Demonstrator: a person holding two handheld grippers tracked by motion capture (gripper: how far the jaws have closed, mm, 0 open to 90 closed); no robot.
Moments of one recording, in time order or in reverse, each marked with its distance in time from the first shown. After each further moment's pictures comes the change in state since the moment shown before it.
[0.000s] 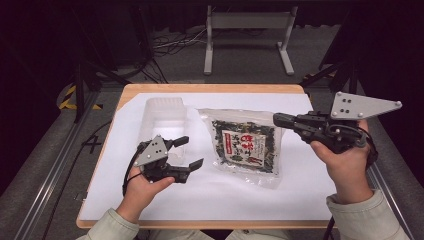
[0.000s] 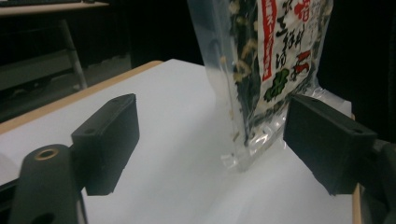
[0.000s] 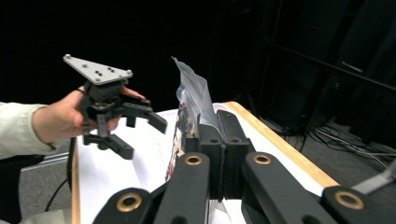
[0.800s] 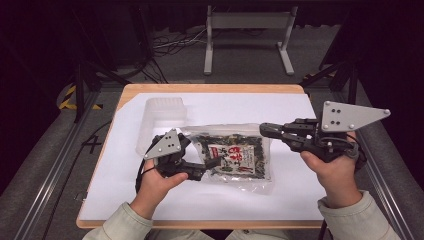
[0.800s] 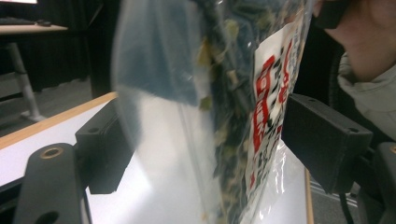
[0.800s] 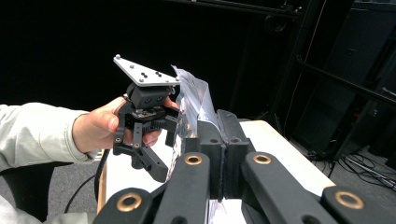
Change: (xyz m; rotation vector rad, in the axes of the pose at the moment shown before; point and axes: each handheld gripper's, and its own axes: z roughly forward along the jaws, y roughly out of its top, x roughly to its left) left arm -0.015 0.022 0.026 -0.093 -0.157 -0.038; right arm 0.020 0.003 0.014 -0.055 0.114 -0.061
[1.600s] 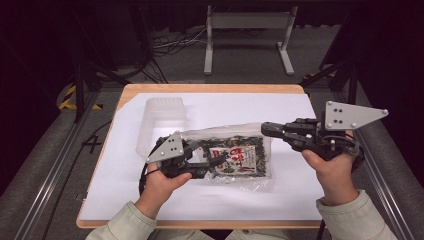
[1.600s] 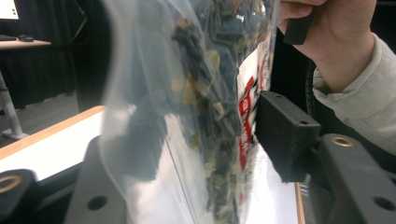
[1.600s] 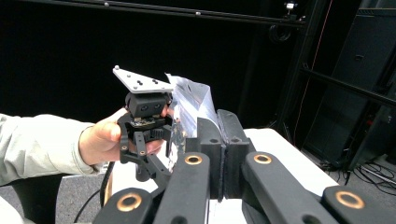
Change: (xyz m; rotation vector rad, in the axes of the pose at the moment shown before) left arm -0.003 -0.002 0.005 -0.038 -0.051 0.038; right arm -0.010 -0.014 -0.001 -0.059 0.033 0.039
